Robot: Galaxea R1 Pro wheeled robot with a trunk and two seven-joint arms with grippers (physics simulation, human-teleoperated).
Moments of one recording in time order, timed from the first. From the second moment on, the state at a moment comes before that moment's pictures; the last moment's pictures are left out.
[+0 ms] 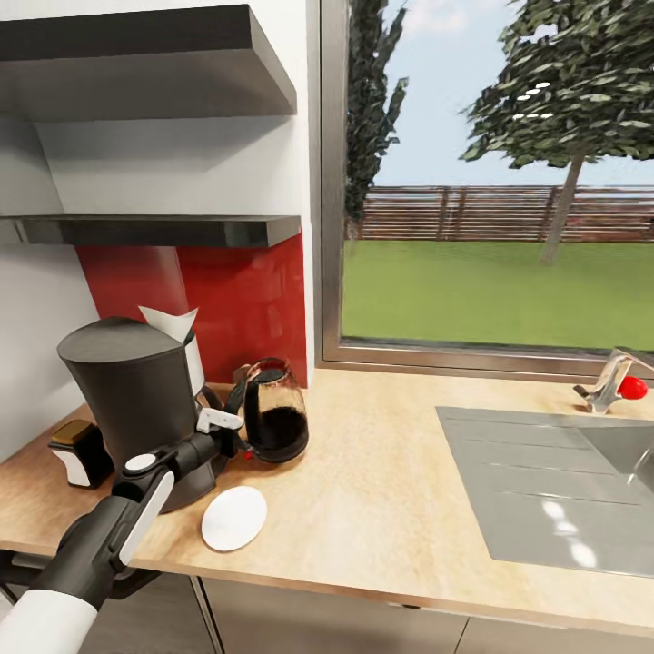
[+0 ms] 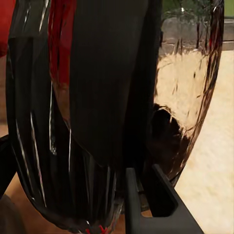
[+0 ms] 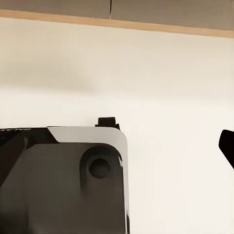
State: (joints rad) left arm -0.54 0.21 -0.16 -1.21 0.23 0.35 -0.37; right arm -0.22 -0.05 0.12 -0.03 -0.14 -0.11 -0.01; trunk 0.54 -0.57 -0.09
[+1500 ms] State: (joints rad) left arm -0.52 0.20 -0.16 -1.18 0.23 0.34 -0.37; right arm -0.22 -0.05 0.12 -0.03 -0.14 -0.11 -0.01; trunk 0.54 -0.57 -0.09
